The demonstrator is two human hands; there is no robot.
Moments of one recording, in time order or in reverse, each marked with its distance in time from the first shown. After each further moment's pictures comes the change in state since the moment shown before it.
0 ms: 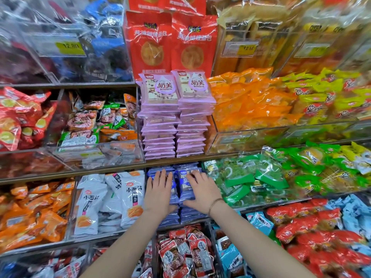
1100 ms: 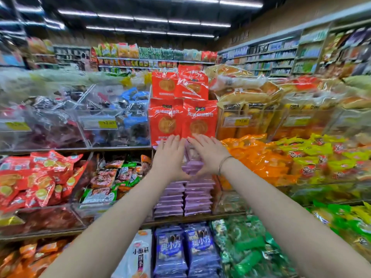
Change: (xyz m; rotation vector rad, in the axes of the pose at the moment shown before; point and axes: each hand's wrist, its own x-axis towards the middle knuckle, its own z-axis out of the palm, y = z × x) left_hand 0.070 -0.028 -0.262 0.109 0.458 0.115; right_hand 0.100 0.016 -0.261 -0.306 0.264 -0.139
